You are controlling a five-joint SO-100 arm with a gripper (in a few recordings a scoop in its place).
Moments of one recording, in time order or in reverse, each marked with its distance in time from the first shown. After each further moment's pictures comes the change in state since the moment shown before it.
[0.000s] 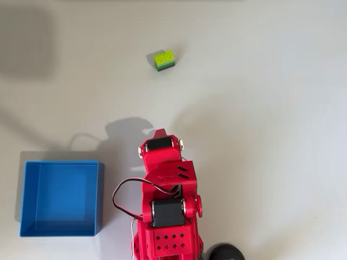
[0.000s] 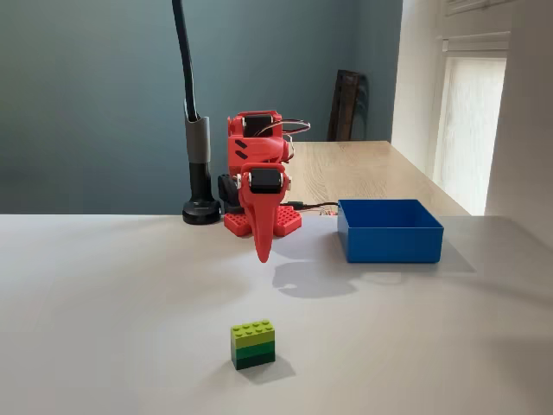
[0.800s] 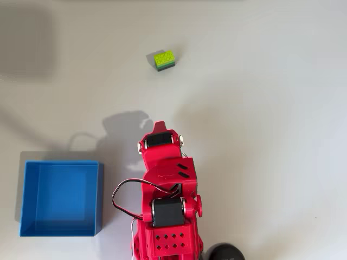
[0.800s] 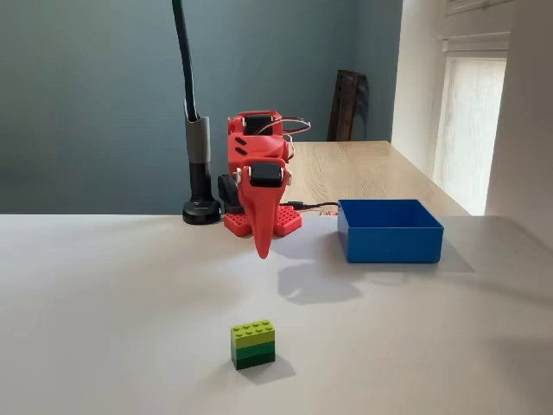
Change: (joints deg) arm 0.2 -1.1 -2.5 -6.5 -0.2
